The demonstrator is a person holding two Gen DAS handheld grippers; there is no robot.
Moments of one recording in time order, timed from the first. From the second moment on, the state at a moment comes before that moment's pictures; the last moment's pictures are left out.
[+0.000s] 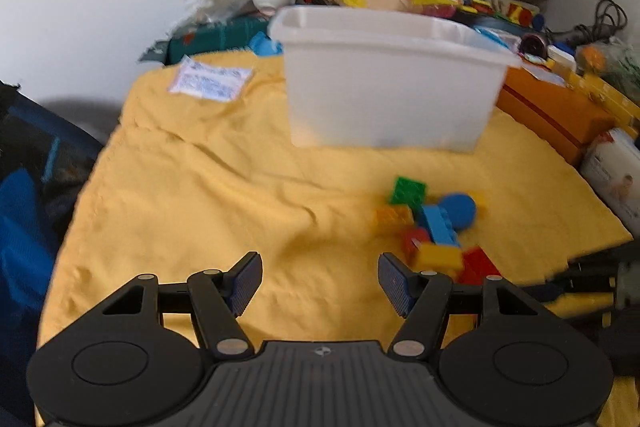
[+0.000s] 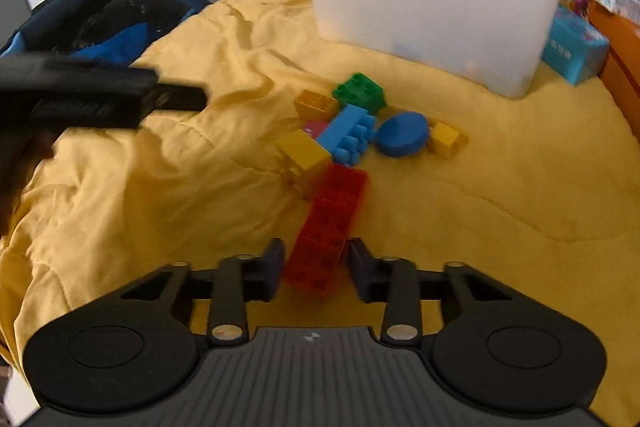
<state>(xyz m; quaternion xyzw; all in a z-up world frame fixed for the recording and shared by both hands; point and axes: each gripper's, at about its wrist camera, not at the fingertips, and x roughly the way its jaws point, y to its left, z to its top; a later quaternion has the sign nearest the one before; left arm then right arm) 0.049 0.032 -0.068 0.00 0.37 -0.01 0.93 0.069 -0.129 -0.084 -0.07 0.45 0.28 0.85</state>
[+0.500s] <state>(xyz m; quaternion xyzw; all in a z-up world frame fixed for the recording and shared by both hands) 0.075 -0.045 -0.105 0.03 0.38 -0.07 0.92 0.069 -0.201 -0.079 -0.05 0.45 0.22 0.86</state>
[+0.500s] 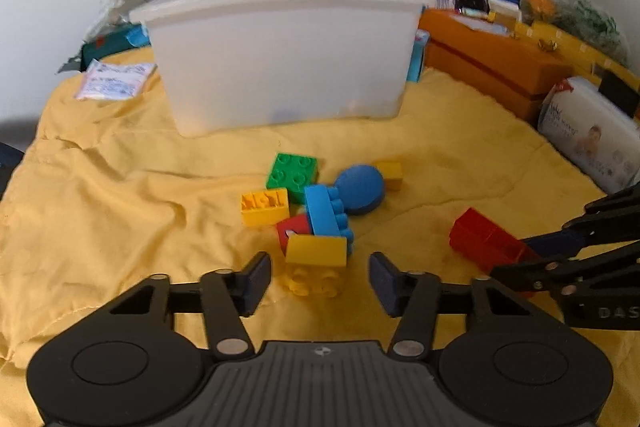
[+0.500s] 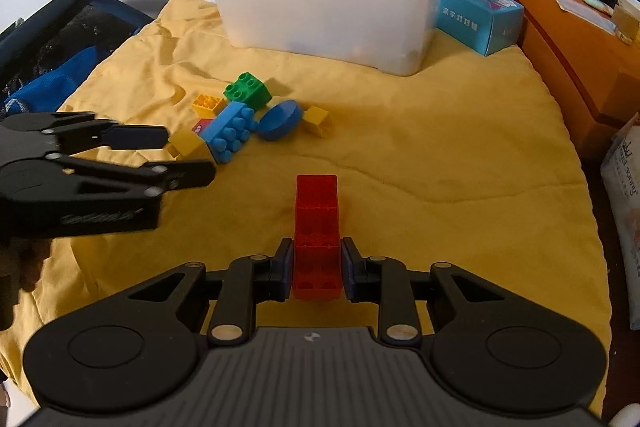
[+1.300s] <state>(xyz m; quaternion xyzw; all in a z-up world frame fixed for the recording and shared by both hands) 0.093 0.014 0.003 -0.02 0.31 -0.02 0.95 0.112 -0.198 0.011 0.00 0.33 0.26 0.91</state>
